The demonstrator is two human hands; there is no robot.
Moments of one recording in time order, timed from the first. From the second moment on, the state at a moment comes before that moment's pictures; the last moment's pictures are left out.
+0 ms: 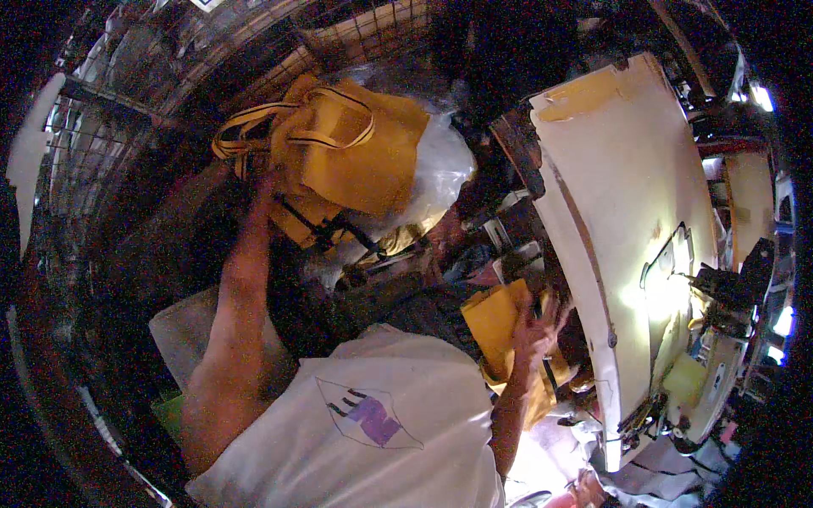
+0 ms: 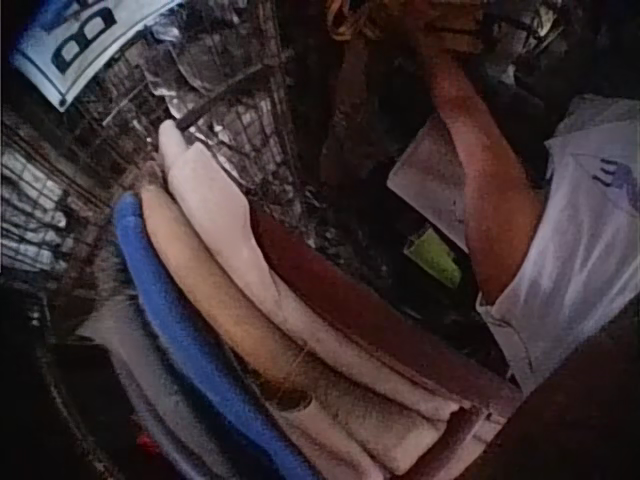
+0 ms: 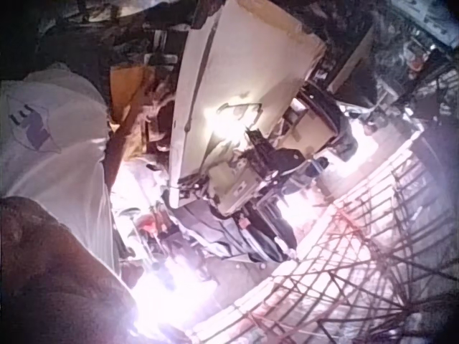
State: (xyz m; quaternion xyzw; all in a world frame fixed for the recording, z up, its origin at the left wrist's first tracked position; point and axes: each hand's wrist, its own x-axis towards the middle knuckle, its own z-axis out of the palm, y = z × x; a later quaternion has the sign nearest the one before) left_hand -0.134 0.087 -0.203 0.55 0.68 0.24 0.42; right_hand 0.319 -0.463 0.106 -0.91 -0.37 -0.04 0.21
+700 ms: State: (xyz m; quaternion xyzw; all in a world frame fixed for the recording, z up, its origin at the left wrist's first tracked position) left_hand -0.037 0.084 0.051 0.51 0.61 0.41 0.45; right_hand 0.316 -0.446 0.107 -0.86 -0.45 -0.05 0.23
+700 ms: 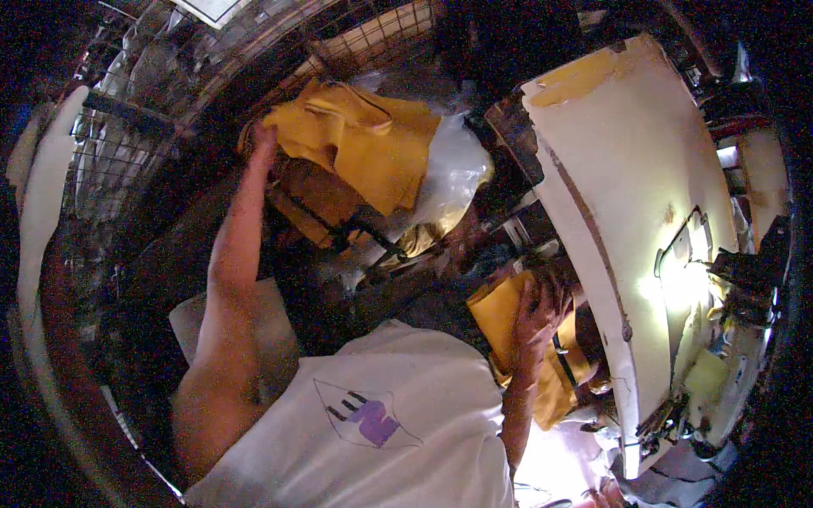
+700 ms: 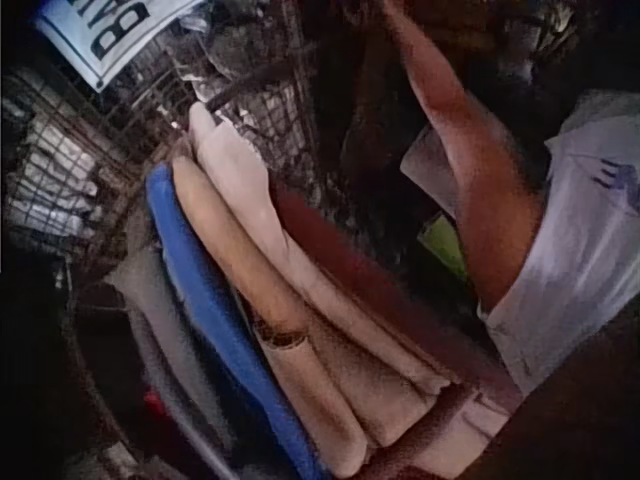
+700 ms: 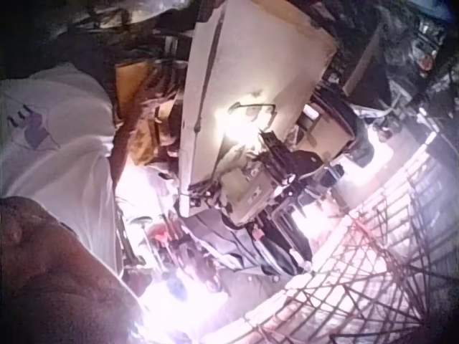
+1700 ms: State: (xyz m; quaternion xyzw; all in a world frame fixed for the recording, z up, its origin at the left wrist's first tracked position) left_hand -0.560 -0.237 0.108 0.31 0.90 0.21 0.24; right_hand 0.322 -0.454 0.097 -0.86 -0.45 -0.04 0.23
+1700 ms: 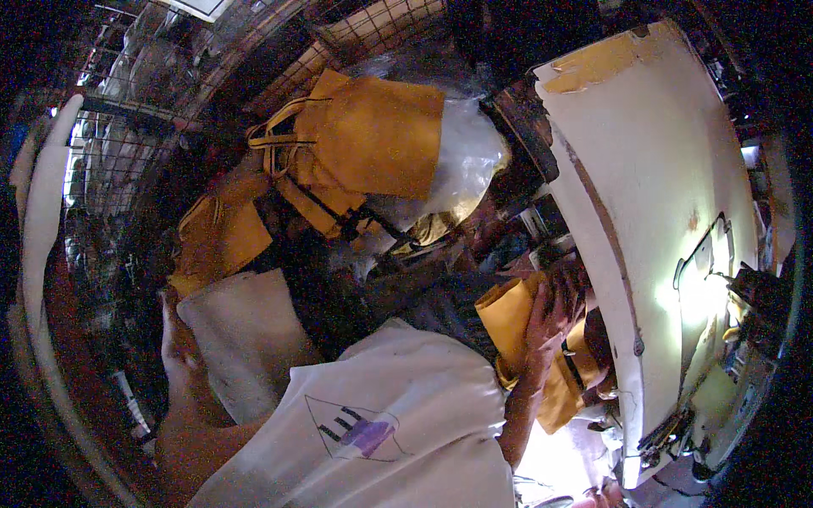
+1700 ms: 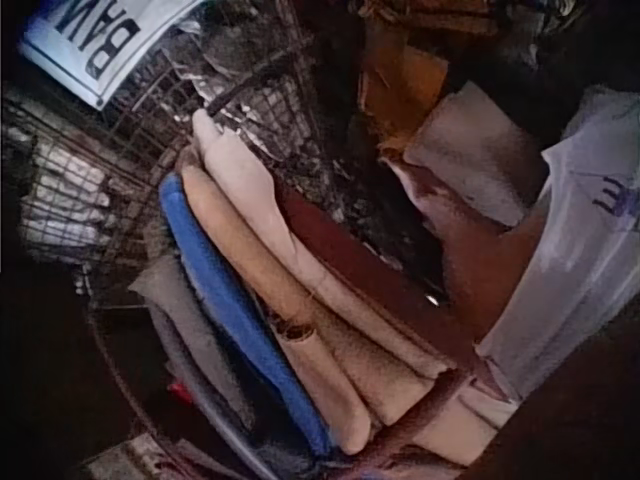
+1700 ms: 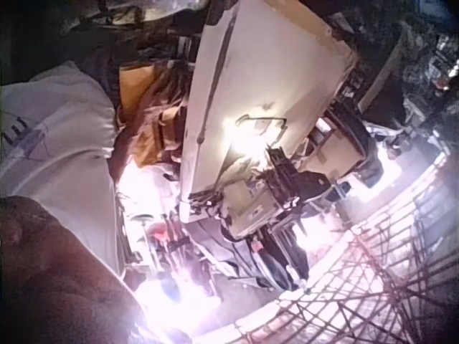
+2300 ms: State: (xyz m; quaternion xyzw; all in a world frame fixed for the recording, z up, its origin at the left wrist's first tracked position) left_hand -0.567 -0.229 0.103 0.32 0.91 0.14 0.20; right_hand 0.322 -0.455 0.095 -0.85 -0.44 -0.02 0.28
